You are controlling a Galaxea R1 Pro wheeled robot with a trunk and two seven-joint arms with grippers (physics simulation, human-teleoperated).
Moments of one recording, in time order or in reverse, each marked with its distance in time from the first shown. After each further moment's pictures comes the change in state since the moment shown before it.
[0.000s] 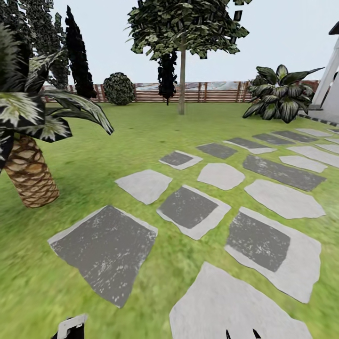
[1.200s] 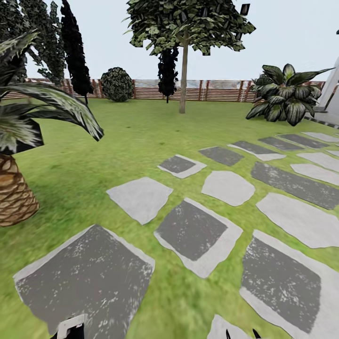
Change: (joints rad) left arm 0.000 0.000 0.000 -0.001 0.001 0.000 0.000; right arm 0.000 0.000 0.000 0.000 0.000 0.000 0.000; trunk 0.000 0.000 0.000
